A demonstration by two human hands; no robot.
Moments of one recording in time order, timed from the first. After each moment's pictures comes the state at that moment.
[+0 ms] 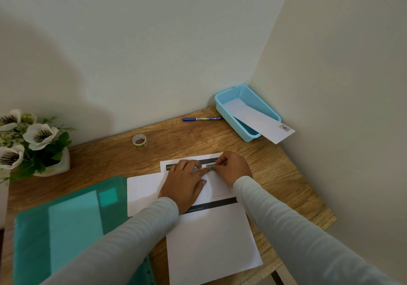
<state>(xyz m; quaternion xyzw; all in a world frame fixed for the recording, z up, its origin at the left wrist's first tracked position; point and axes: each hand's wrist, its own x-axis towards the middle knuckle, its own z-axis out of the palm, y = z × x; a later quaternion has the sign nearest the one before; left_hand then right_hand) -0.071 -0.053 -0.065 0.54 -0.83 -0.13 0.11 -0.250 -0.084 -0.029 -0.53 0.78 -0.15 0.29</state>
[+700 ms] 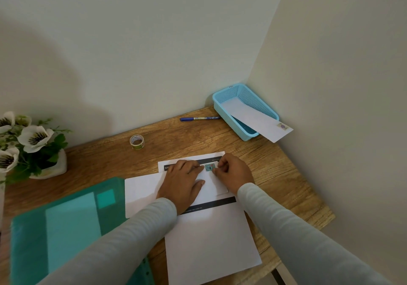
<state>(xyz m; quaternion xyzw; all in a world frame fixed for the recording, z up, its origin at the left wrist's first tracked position) -0.069 -0.054 -0.069 0.54 -0.82 -0.15 0.14 -0.262 -0.070 -0.042 -0.56 0.76 -0.16 0.28</state>
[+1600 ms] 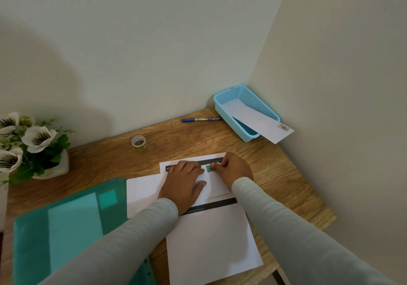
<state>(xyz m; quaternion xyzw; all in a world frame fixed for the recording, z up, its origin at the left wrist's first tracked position) -0.069 -0.053 -0.070 0.54 -0.81 -0.16 0.17 -0.251 -0.085 -0.041 -0.52 0.81 -0.11 0.26</state>
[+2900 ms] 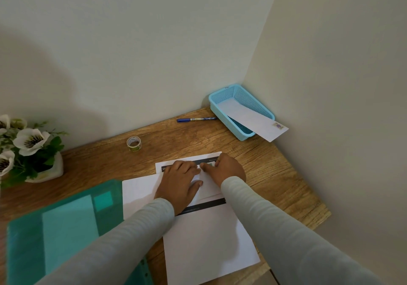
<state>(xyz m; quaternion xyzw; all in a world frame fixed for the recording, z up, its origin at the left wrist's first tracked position) -0.068 -0.054 -0.071 0.53 -0.81 -0.16 0.18 -0.235 -0.085 -0.040 -0.51 0.82 -0.06 0.23</state>
